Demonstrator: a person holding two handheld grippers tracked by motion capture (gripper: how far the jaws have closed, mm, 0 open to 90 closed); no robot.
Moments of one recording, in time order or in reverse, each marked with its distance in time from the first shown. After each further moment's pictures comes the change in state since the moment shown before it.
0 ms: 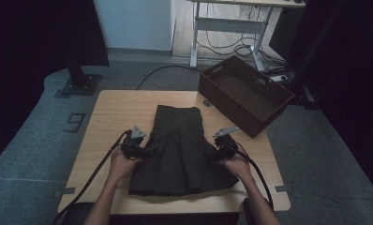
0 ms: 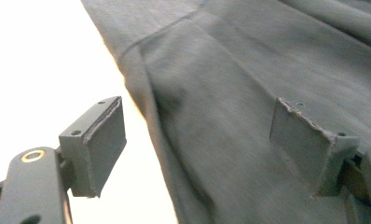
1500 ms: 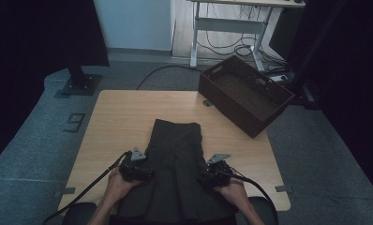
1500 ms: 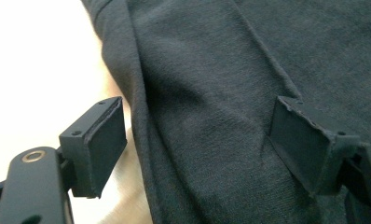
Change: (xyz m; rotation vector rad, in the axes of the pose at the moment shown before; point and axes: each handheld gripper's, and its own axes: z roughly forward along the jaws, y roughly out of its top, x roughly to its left) left arm -0.043 -0.062 -0.020 0.104 -0.057 0.022; right arm 0.065 -0.065 0.001 0.095 0.044 -0.018
